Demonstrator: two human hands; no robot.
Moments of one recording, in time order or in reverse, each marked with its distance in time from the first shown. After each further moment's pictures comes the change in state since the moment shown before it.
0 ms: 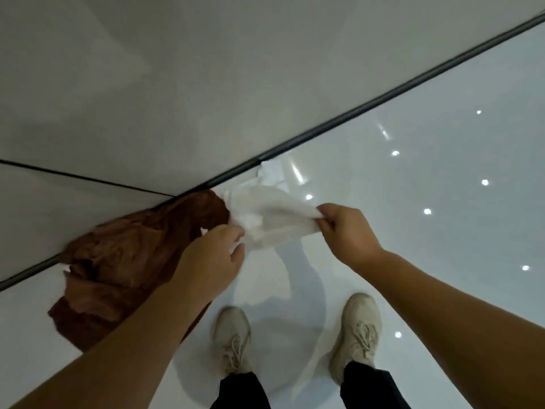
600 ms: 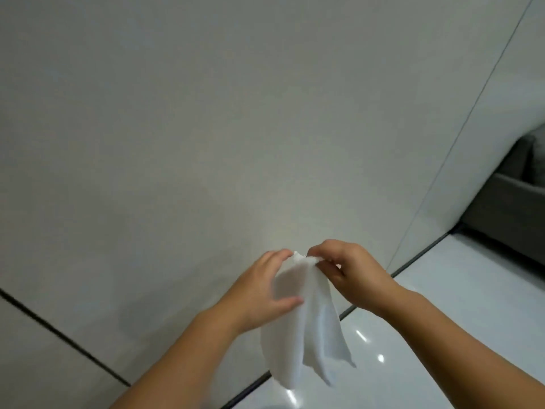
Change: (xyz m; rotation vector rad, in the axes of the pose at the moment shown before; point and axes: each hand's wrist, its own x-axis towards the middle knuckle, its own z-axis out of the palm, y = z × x) left_hand -0.192 0.391 -0.487 -0.071 0.251 0.664; right_hand -0.291 -0.393 -0.514 -0.177 0.498 -0.597
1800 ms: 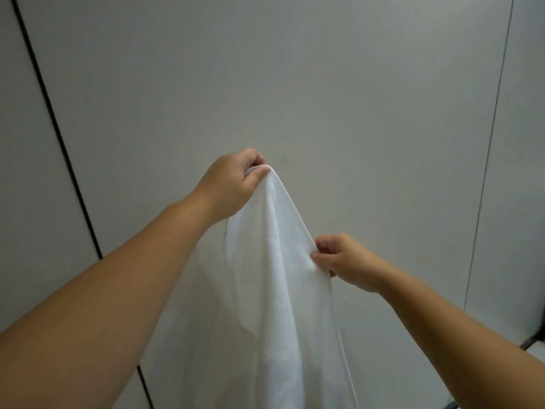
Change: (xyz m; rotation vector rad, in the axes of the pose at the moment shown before) left_hand -0.022 0.224 -0.266 0.358 0.695 0.292; right_hand 0.045 -0.110 -0.125 0.433 -0.044 -0.001
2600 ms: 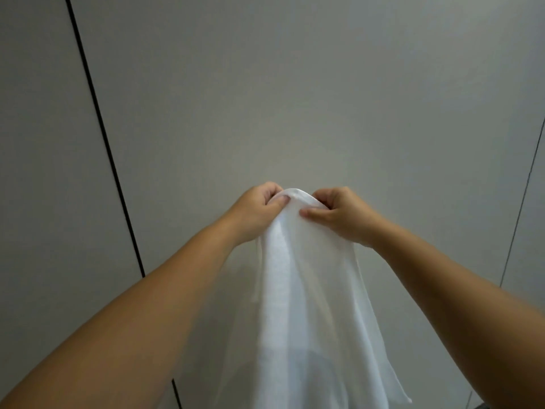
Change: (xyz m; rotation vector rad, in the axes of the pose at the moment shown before) left_hand -0.041 -0.031 0.032 -0.355 -0.167 -0.349; right_hand 0.028 -0.073 0.004 -0.100 0.078 -0.211
